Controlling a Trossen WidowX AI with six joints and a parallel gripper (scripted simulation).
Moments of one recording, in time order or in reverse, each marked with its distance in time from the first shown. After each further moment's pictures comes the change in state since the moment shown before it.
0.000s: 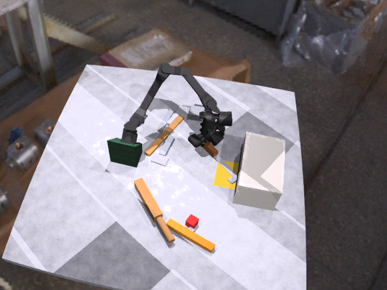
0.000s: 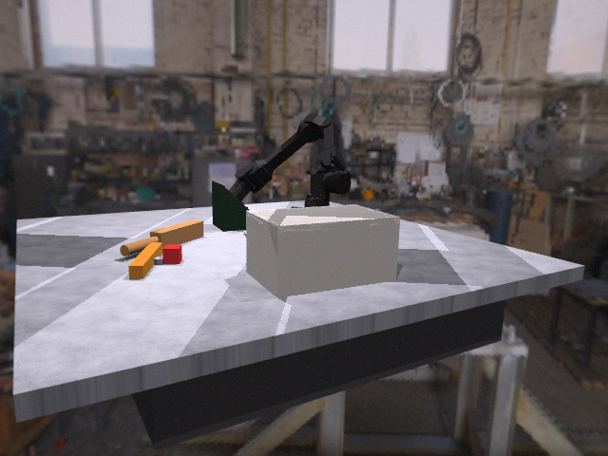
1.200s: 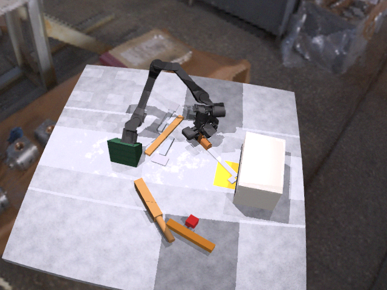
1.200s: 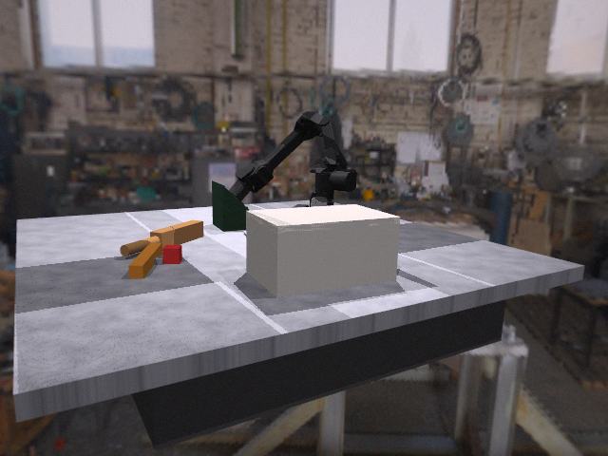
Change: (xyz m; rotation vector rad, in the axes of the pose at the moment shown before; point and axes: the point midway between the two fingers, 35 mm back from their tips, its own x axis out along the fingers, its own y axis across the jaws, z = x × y) arm 0.000 0.003 -0.052 0.002 0.003 0.001
